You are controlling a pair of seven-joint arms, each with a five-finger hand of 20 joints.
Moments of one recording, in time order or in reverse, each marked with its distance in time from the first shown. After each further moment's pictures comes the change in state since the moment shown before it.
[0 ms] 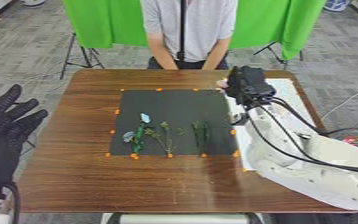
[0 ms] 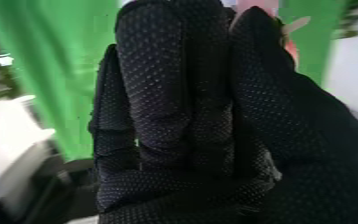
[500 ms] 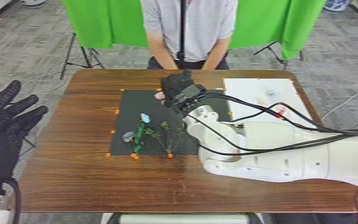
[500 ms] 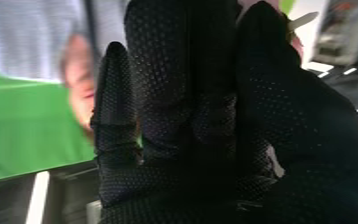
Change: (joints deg) left arm -2.4 -0.9 0.1 0.1 0.8 -0.7 -1.9; right arm 16.8 -21.8 -21.4 11.7 2.4 -2.4 -4.1
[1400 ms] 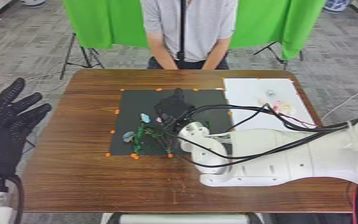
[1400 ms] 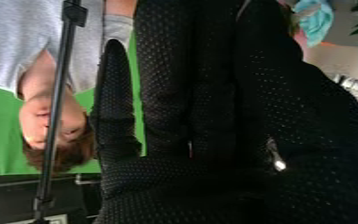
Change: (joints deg) left arm -2.4 -1.1 0.7 0.4 1.4 -1.8 -2.5; right arm 4.2 -5.1 -11.5 3.1 0.1 -8.8 1.9
